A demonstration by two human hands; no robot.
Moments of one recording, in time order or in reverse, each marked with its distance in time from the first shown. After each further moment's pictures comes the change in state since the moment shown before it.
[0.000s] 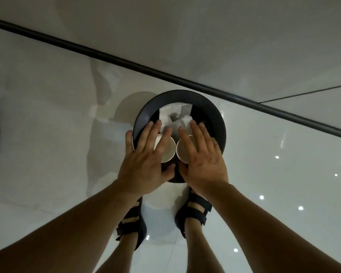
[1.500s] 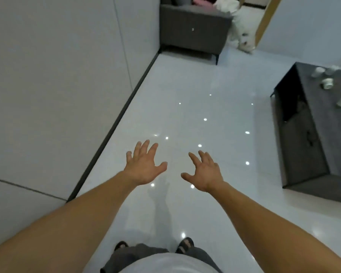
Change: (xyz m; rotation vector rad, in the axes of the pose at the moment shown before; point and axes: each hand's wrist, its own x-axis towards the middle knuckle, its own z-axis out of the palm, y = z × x) left_hand -0.477 0.570 -0.339 0.417 -0.319 1.186; right_hand -0.823 -0.104 -0.263 0.570 0.470 1.530
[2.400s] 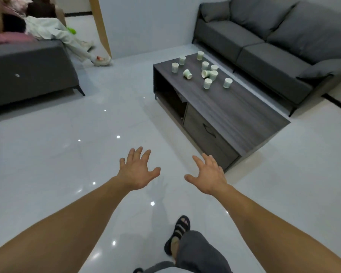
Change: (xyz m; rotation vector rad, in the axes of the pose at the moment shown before) left_hand 0.428 0.395 -0.033 0.289 -0.183 0.726; right_hand 0.175 0.343 -0.183 0.315 0.178 0.790
